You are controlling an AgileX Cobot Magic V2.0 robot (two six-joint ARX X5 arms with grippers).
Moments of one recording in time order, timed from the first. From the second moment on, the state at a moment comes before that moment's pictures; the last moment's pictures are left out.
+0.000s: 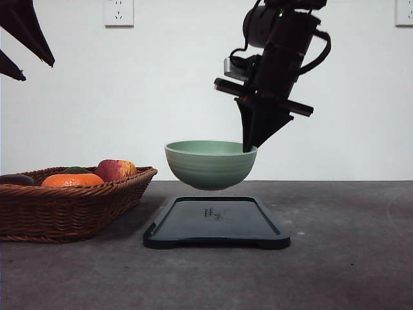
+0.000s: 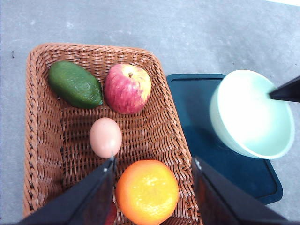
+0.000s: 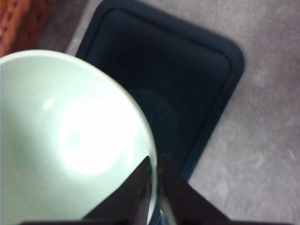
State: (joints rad) left_arx -0.17 1.00 0.90 -0.49 0.24 -0.18; right_arx 0.44 2.00 1.75 -0.86 -0.18 0.11
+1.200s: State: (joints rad) left_arx -0.17 1.00 0.91 -0.51 0.24 -0.18; right_arx 0.47 1.87 1.73 -0.82 -0.13 0.13
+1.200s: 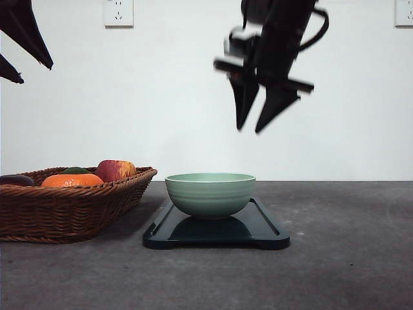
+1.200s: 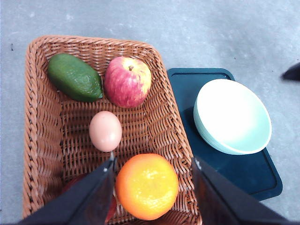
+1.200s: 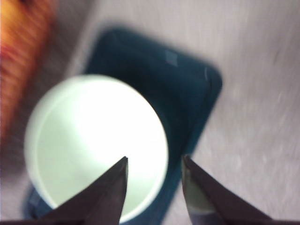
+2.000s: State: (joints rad) left_arx -0.17 1.00 0.91 -0.51 0.24 -0.18; right_arx 0.47 1.00 0.72 -0.30 -0.18 0.09
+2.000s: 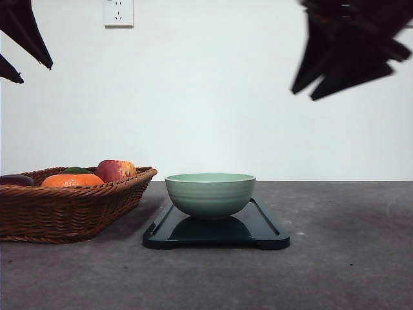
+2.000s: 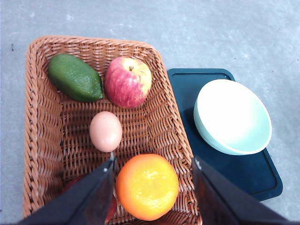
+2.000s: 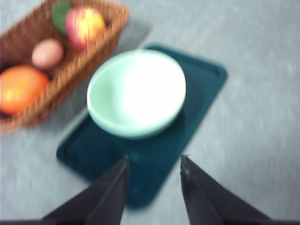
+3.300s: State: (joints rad) left_arx -0.22 1.61 1.29 -0.66 0.13 -0.01; right_arx 0.47 0.56 0.52 -0.46 -0.10 0.09
